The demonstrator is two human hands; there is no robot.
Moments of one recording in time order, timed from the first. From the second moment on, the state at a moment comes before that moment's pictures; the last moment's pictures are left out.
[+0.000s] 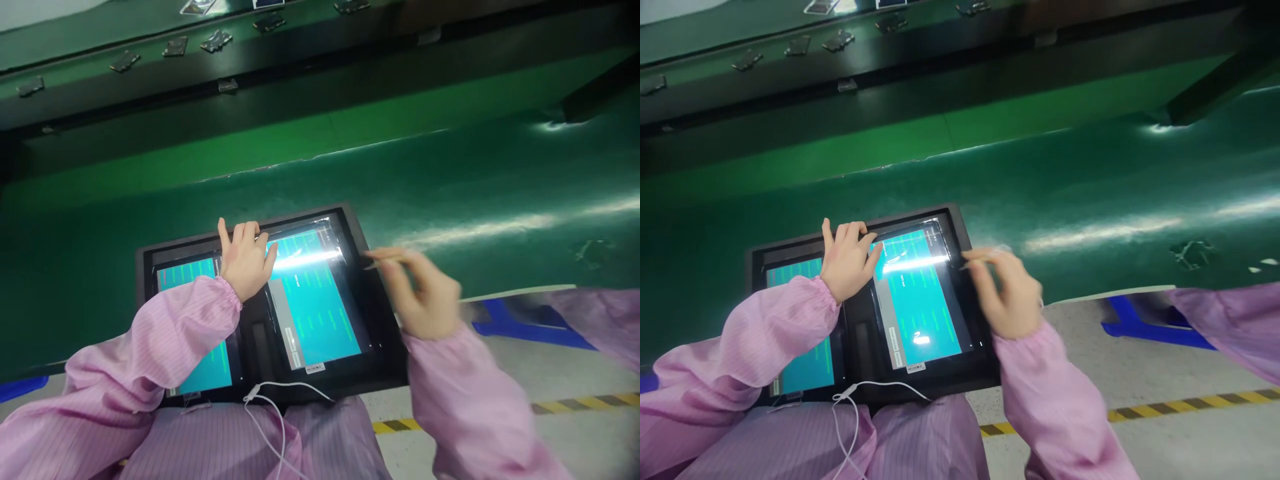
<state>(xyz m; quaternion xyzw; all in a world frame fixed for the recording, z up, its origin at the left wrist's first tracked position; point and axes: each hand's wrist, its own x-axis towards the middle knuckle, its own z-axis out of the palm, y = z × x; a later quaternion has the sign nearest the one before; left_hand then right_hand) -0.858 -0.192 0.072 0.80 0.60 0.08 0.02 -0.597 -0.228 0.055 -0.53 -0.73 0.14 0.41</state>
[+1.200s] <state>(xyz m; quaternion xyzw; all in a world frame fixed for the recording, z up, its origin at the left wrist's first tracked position) -0.839 -0.270 0.153 0.35 0.44 0.54 0.62 -0.613 -0.228 0.169 -0.38 -0.55 0.25 0.70</state>
